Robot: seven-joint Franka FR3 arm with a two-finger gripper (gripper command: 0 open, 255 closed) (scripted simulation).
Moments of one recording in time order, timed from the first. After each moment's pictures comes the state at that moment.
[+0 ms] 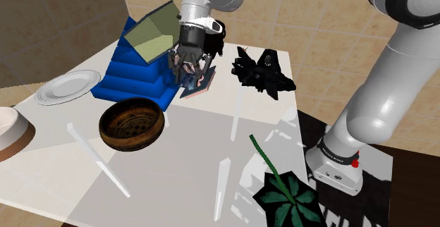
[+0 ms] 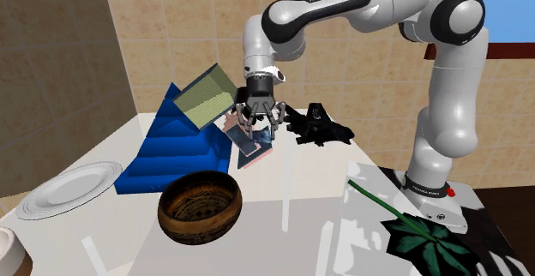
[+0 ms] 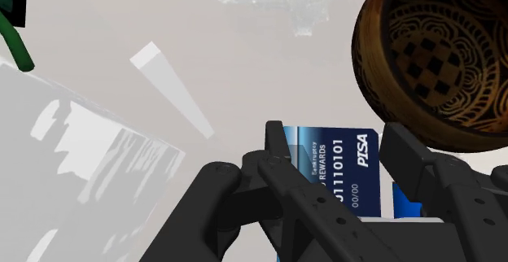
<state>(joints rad) 0.02 0.09 0.32 -1.82 0.56 1.78 1.27</state>
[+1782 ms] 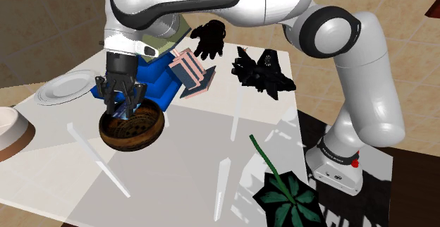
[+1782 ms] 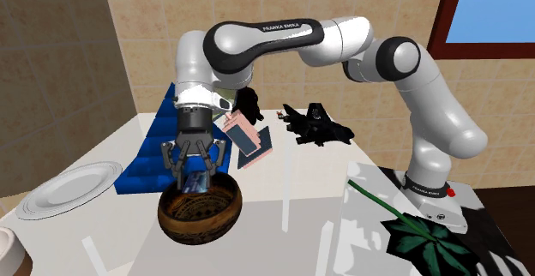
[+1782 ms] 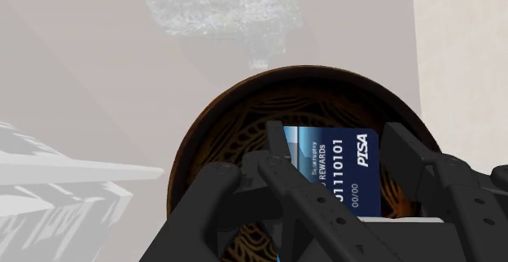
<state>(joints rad) 0.30 0.66 0.38 -1.16 0.36 1.84 1.60</state>
